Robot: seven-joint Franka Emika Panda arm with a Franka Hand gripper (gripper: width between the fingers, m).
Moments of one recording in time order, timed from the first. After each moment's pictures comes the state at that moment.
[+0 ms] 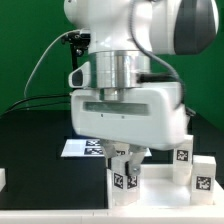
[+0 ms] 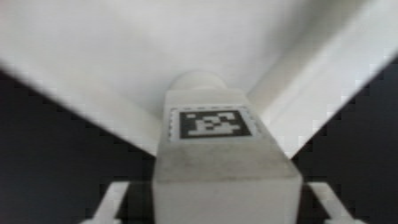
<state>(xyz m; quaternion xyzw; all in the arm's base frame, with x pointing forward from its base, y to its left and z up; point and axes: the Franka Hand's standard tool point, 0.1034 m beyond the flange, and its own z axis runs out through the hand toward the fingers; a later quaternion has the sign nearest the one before) 0.632 -0.008 0.074 -0.83 0.55 -0.04 0.06</state>
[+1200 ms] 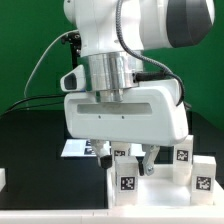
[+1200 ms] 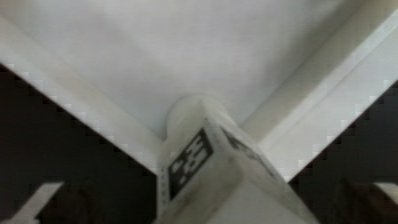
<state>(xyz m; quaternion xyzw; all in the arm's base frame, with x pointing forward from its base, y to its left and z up) 0.630 -0.004 0.074 -0.93 0.36 -0.04 0.07</state>
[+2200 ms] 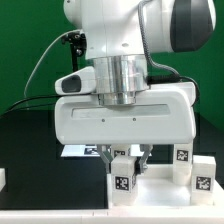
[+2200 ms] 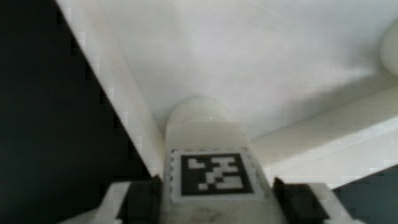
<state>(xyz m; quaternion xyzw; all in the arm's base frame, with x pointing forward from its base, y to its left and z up) 0.629 -0.001 0.069 -0.97 0.25 -0.05 0.05</state>
